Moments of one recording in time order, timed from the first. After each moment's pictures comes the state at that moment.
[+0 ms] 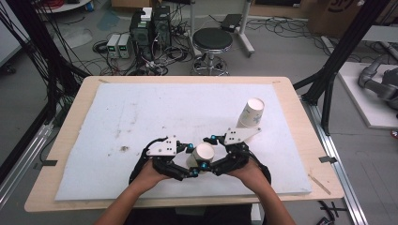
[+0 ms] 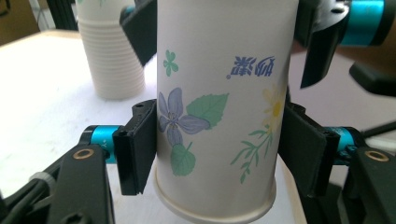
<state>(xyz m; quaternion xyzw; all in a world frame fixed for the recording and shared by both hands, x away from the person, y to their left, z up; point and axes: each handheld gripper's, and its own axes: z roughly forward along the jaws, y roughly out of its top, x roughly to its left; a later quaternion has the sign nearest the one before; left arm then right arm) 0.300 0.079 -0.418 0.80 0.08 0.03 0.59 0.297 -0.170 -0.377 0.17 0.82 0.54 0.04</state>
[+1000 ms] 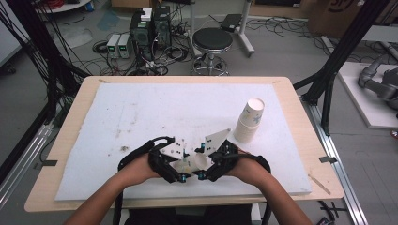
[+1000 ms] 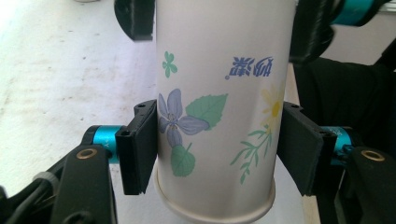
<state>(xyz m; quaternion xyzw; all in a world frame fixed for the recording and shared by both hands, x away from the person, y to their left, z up) 0.299 0.076 -0.390 0.93 0.03 0.03 0.38 0.298 -0.136 -0.367 0.03 0.93 0.35 0.06</state>
